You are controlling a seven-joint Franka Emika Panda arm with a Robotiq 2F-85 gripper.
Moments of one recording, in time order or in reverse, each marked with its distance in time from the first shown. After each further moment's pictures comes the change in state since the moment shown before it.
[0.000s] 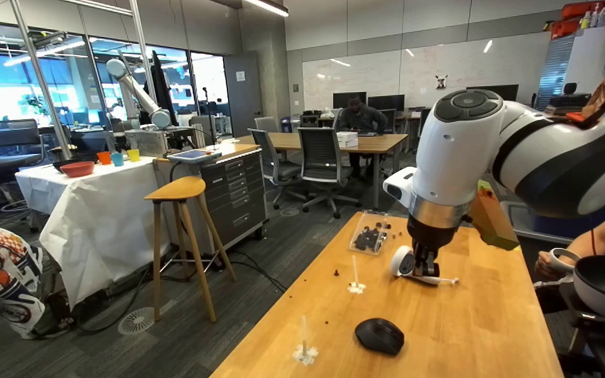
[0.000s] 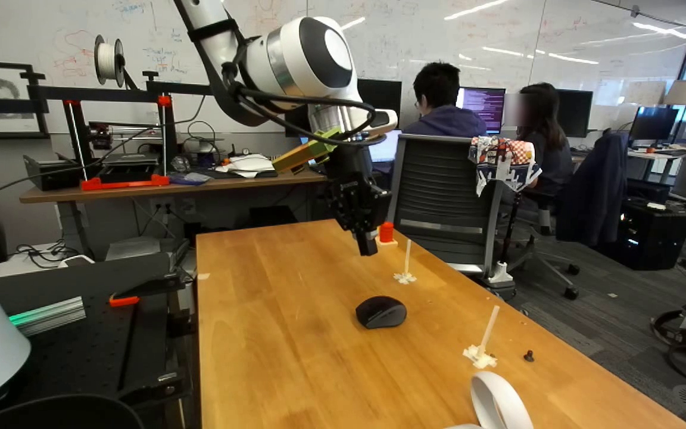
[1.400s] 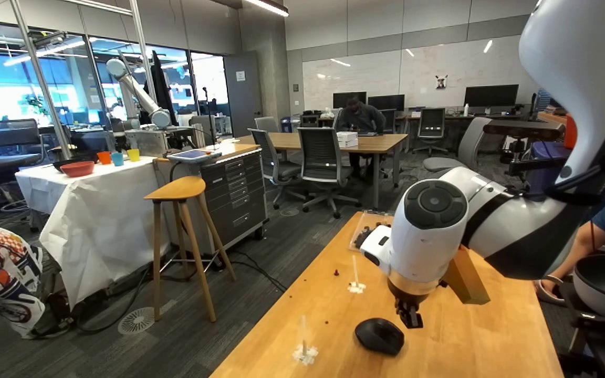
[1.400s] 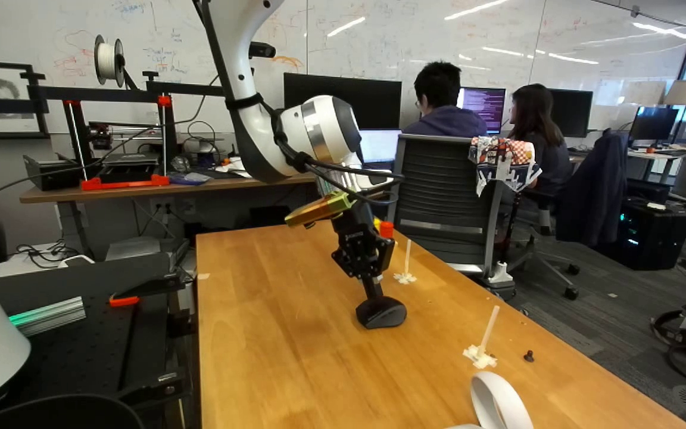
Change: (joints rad) arm 0.133 0.319 -0.081 0.190 -0.255 -0.006 0.142
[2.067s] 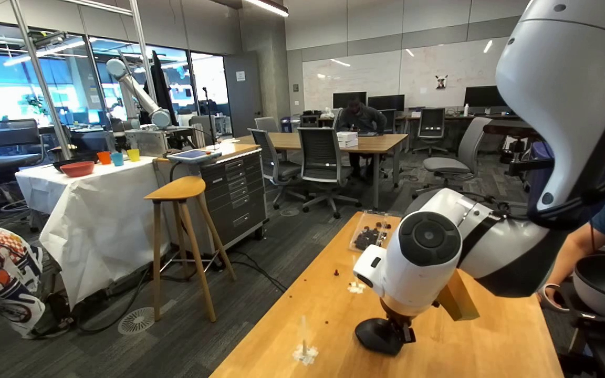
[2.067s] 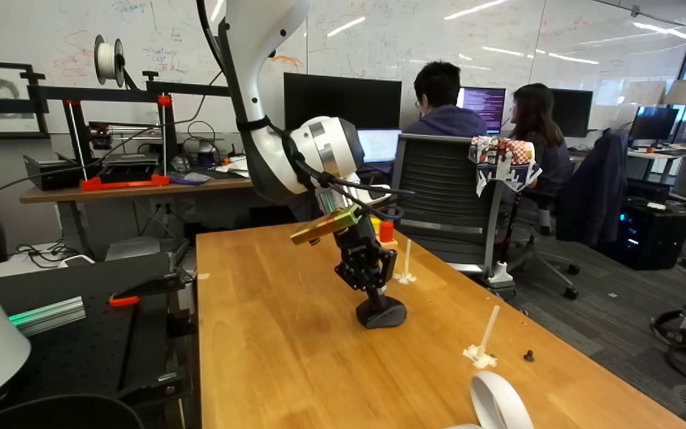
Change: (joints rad) arm 0.018 0.106 -0.001 0.079 -0.120 -0.005 0.057
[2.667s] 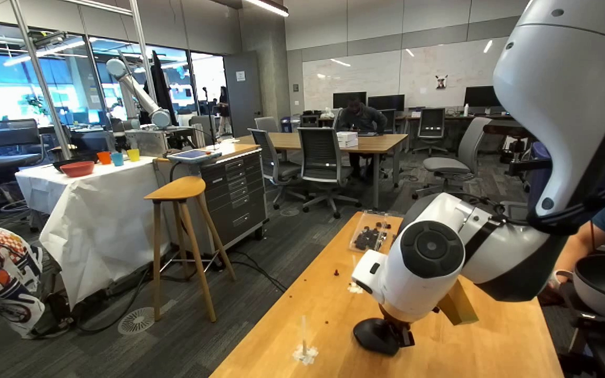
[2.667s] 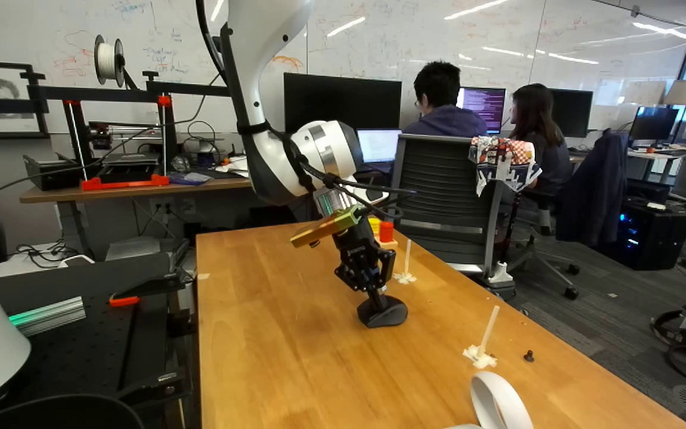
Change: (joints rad) arm 0.010 0.016 0.005 0.014 -0.047 -0.015 0.022
